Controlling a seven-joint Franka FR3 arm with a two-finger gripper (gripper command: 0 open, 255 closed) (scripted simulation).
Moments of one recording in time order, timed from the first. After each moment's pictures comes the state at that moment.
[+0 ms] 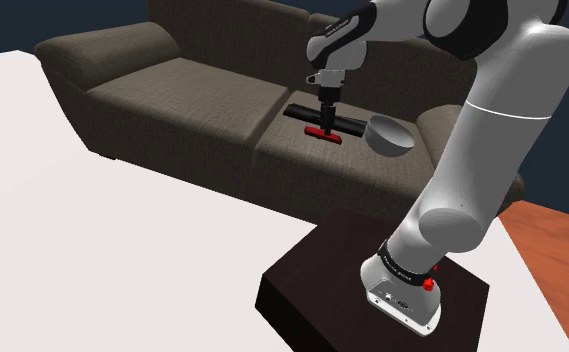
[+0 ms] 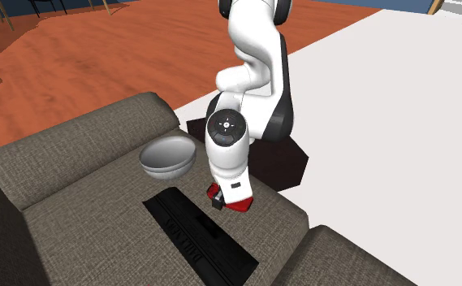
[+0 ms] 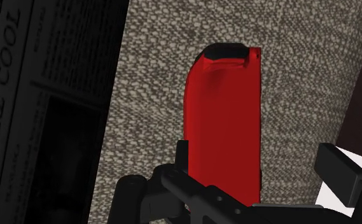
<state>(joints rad) 0.09 0.19 -0.57 -2.05 0.08 1.89 -1.25</state>
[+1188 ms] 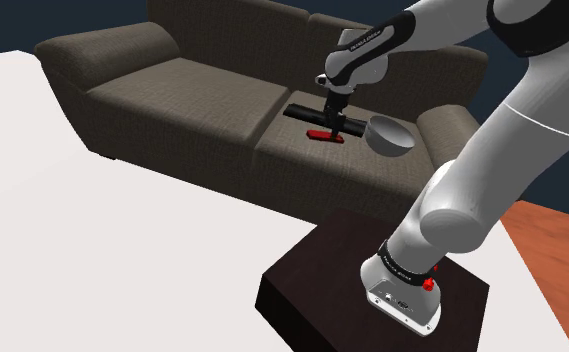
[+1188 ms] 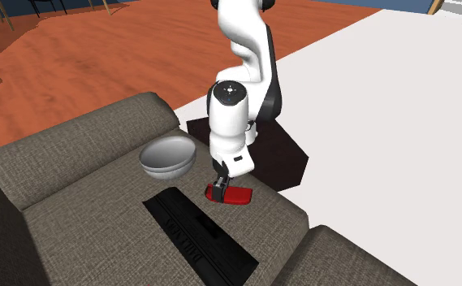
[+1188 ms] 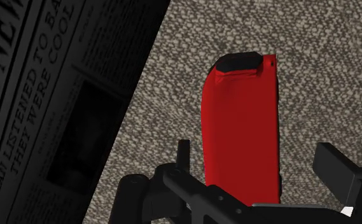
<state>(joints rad) 0.11 -0.06 -0.59 -2.34 -0.11 2.26 -1.30</state>
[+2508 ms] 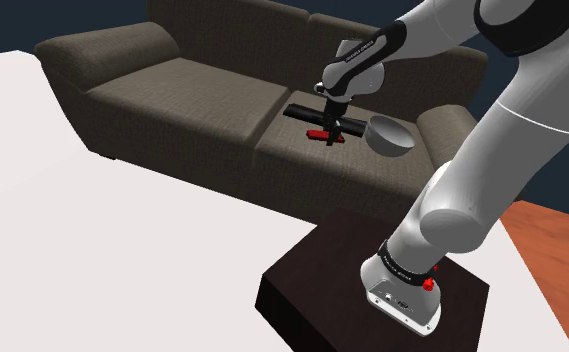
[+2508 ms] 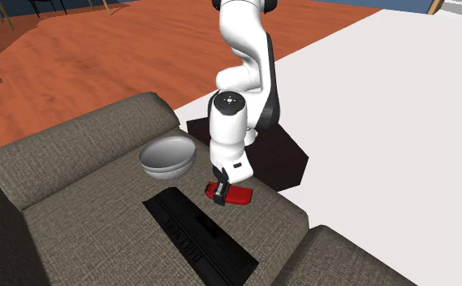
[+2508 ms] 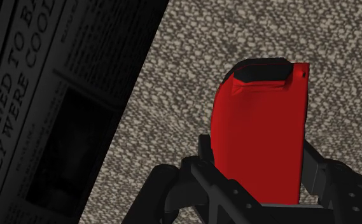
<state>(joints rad) 0.11 -0.01 -0.60 -2.38 -0.08 2.36 -1.33</state>
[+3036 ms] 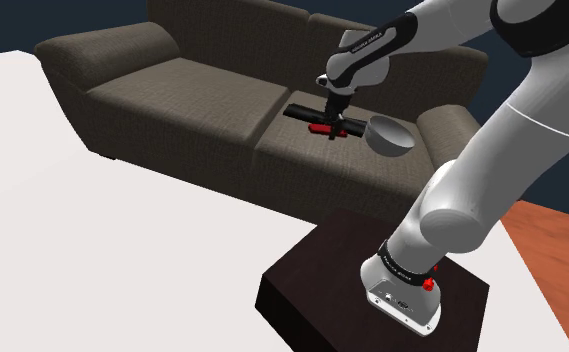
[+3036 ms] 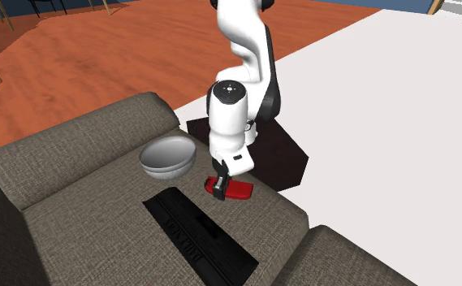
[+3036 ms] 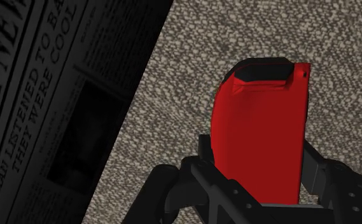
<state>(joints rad) 0.11 -0.07 -0.59 -2.36 -0.12 2.29 -1.31</state>
